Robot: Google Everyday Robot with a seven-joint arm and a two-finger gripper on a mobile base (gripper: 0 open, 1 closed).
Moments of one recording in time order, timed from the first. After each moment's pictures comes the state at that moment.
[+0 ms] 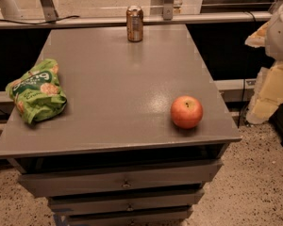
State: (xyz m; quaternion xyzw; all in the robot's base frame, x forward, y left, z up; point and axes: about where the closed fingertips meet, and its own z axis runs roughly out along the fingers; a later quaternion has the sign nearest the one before) arm 0.438 -0.216 0.978 -0.60 0.78 -0.04 0.16
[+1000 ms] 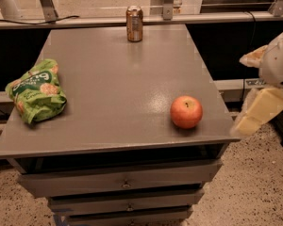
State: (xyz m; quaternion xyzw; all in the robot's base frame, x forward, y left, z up) arm 0.433 -0.204 0.943 -0.57 0.79 0.02 0.22
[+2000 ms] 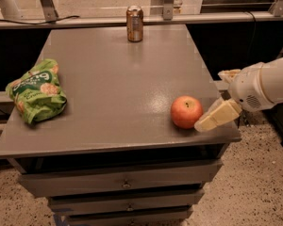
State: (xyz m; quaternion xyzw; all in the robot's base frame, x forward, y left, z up) arm 0.501 -0.184 0.863 -0.48 0.79 0.11 0.35
